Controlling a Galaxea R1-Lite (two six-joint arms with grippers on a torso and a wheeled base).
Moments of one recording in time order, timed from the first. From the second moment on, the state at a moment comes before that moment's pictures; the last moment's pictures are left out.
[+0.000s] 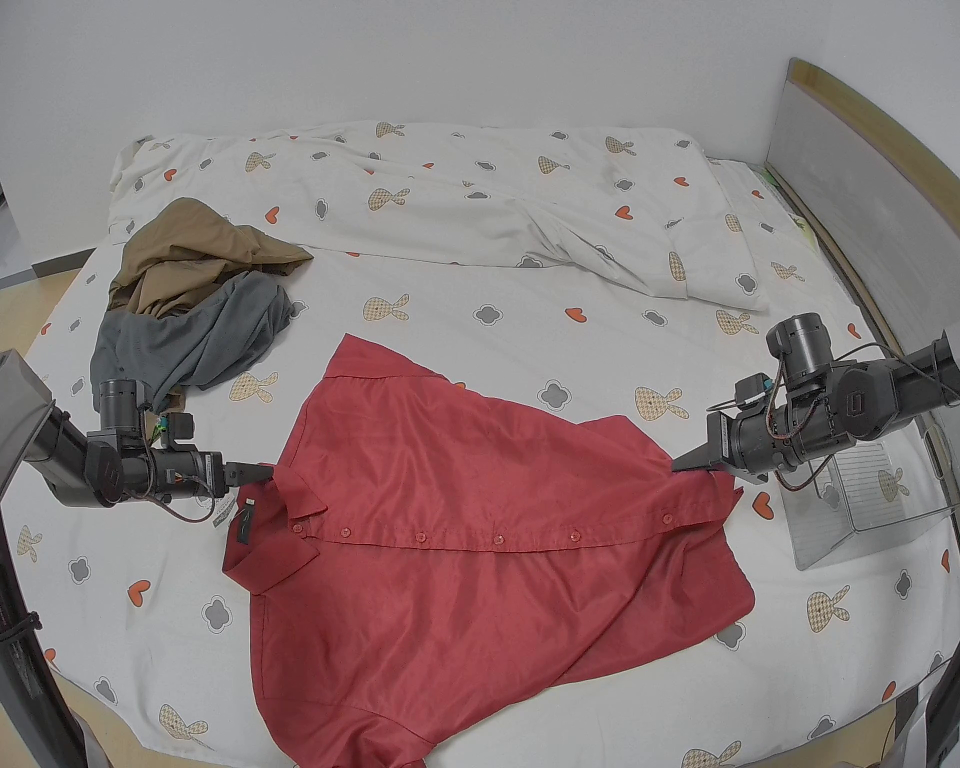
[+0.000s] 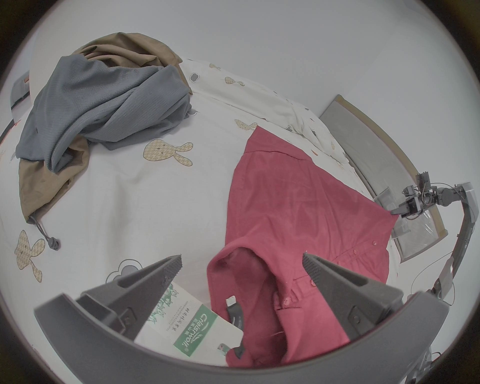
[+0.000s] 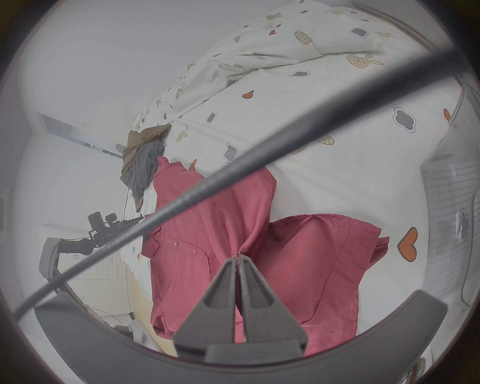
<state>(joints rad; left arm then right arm) 0.19 2.16 -1.06 -0.41 -0.63 0.09 0.18 1.98 -1.23 0.09 0.46 0.30</state>
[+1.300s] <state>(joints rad) 0.19 2.26 -1.11 -0.39 -0.59 0.09 0.17 2.03 -1.27 0.09 0.46 0.31</state>
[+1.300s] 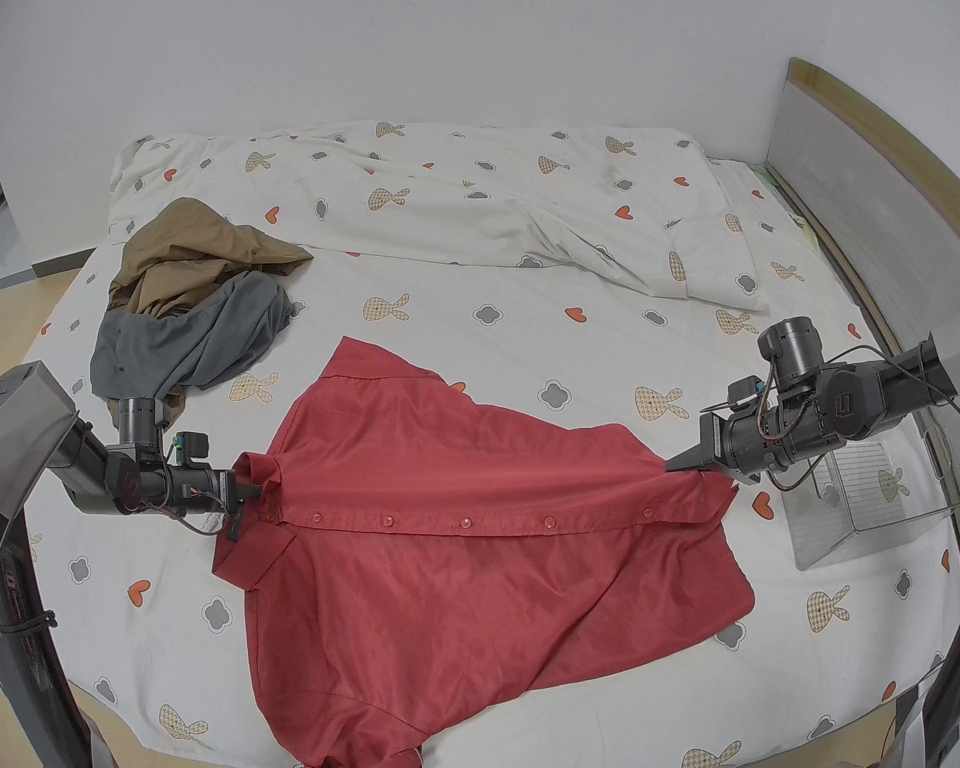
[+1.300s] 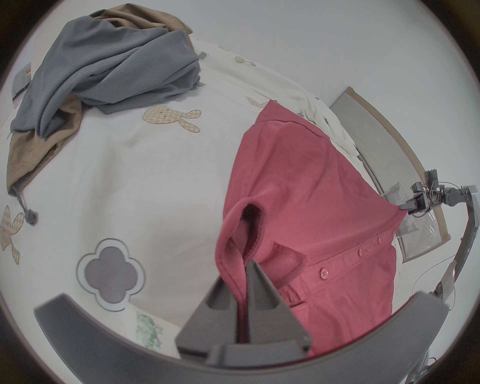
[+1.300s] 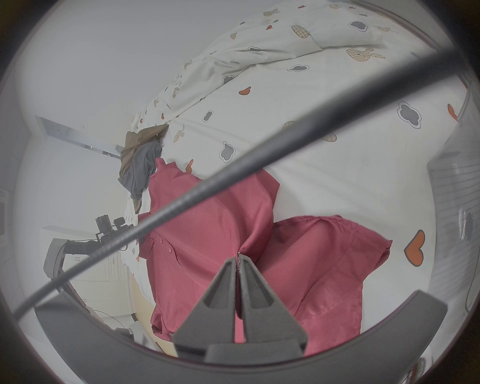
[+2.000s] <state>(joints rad) 0.21 2.25 -1.15 -0.28 -0.59 0.10 0.12 2.12 -1.39 0.09 0.46 0.32</state>
